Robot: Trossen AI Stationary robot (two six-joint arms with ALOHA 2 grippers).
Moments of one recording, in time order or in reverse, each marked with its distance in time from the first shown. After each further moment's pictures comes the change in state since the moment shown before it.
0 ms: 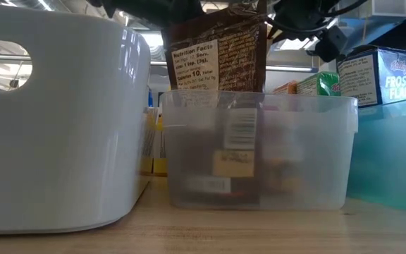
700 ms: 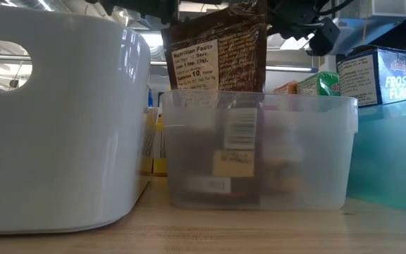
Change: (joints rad) left arm 0.088 -0.090 0.000 0.008 0.220 -0.495; right arm 0.012 0.025 0.000 0.198 0.045 -0.299
